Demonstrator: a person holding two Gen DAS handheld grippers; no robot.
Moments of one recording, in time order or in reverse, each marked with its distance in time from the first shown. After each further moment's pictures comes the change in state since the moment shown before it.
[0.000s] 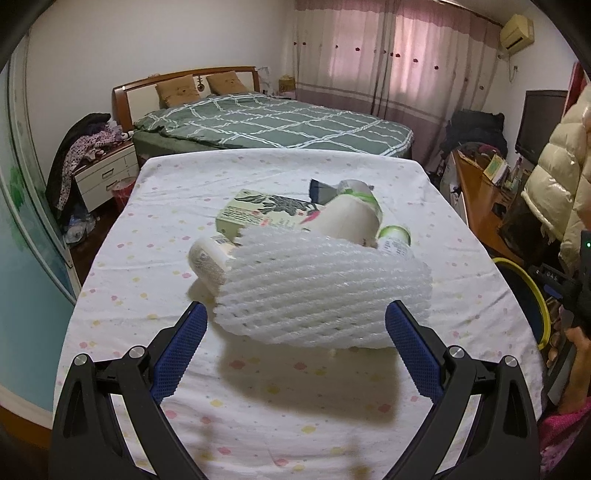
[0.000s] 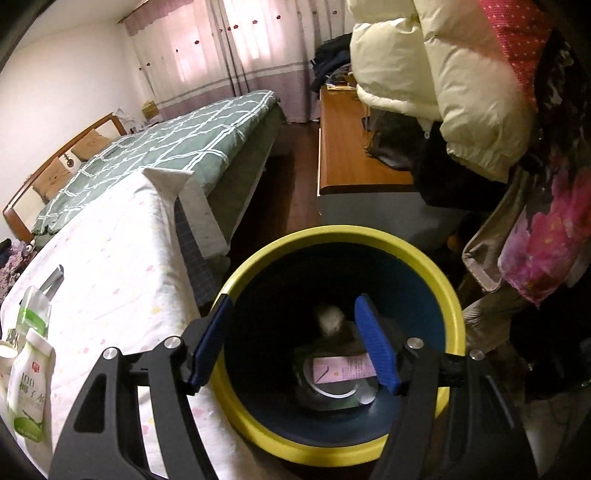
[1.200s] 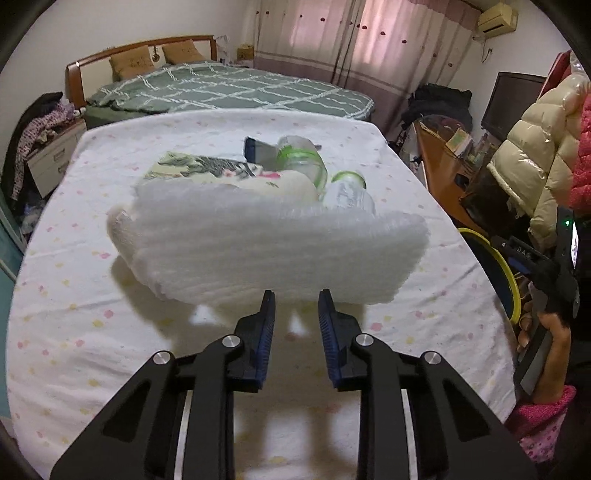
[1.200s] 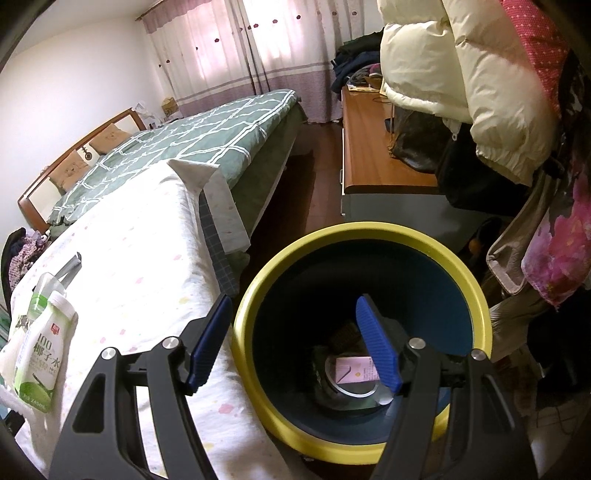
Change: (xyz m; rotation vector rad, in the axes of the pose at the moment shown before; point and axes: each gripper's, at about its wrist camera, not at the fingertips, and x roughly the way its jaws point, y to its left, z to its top) left arm 0.039 -0.028 -0.001 0.028 0.124 -0.178; right arm 0.001 0.016 -0.005 -0.023 0.008 0.065
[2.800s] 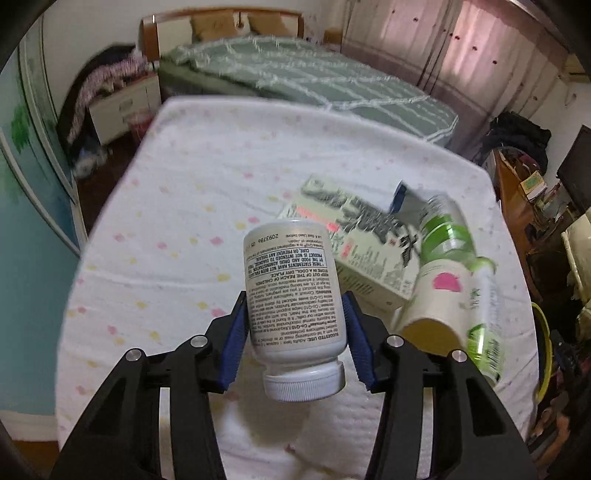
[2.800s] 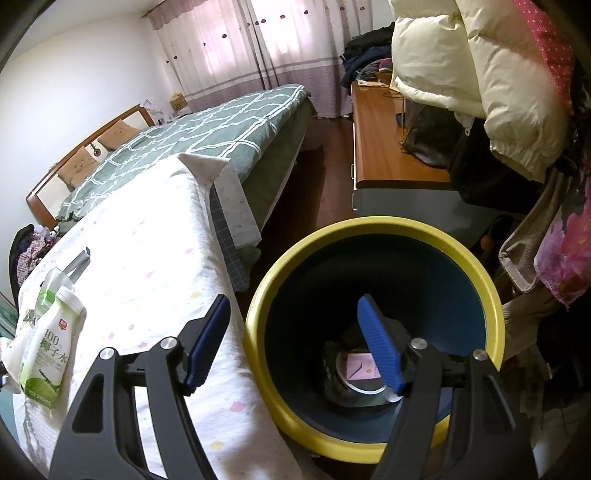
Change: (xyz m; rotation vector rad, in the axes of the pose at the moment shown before) left arm 0.020 0.104 0.066 -0.225 0.065 0.211; right arm 0.003 0.005 -0.001 -0.006 0.018 0.041
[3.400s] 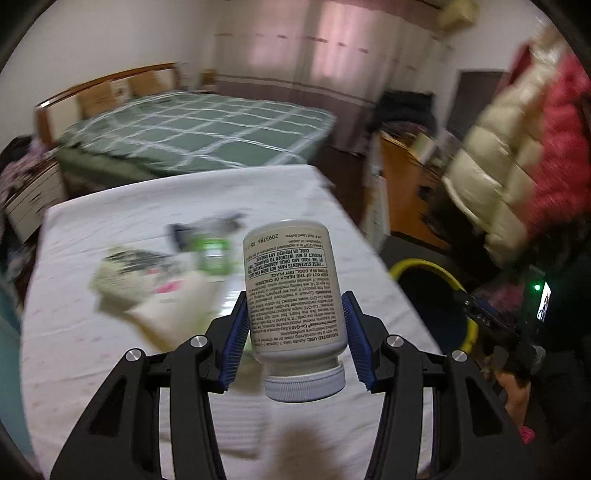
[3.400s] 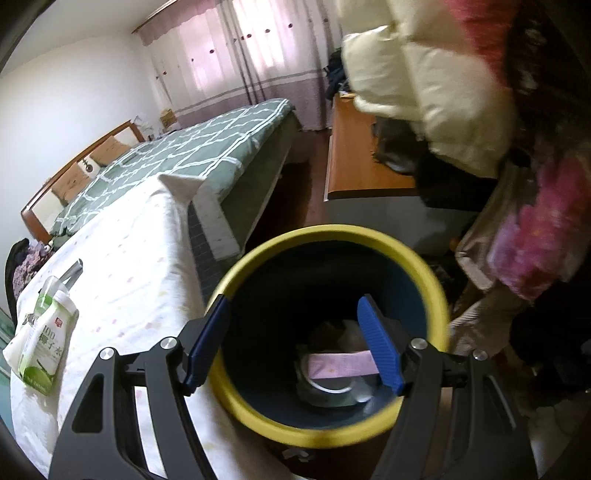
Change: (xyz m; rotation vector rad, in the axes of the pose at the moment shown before) left arm -0.101 -0.186 -0.040 0.361 -0.112 -0.329; right arm -0.044 -0.060 -0.009 0.042 -0.065 -0.040
